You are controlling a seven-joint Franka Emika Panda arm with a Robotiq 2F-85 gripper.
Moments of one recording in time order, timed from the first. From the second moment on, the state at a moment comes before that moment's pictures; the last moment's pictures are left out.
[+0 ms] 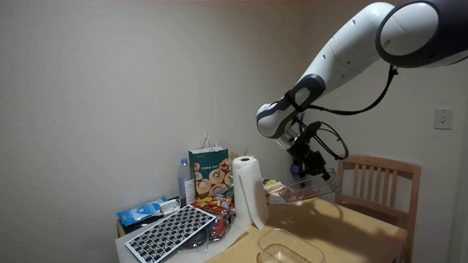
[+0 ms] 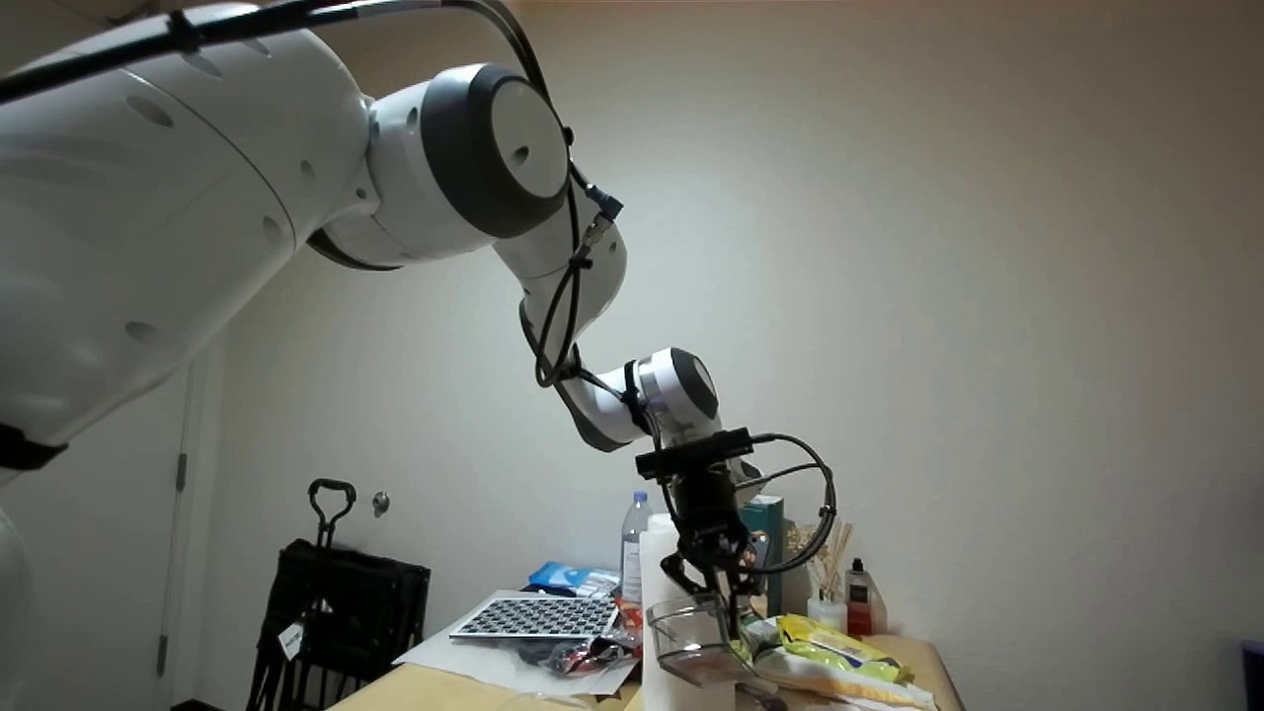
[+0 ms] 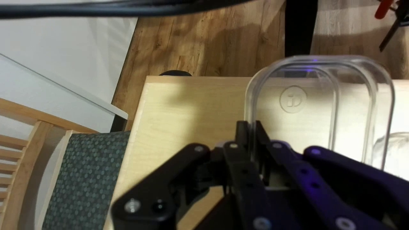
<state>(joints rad) -0.04 0.59 -0.11 -1.53 -0.40 1.50 -0.12</state>
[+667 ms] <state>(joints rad) 0.00 0.48 -0.05 -1.62 -0.43 1.34 -0.19</state>
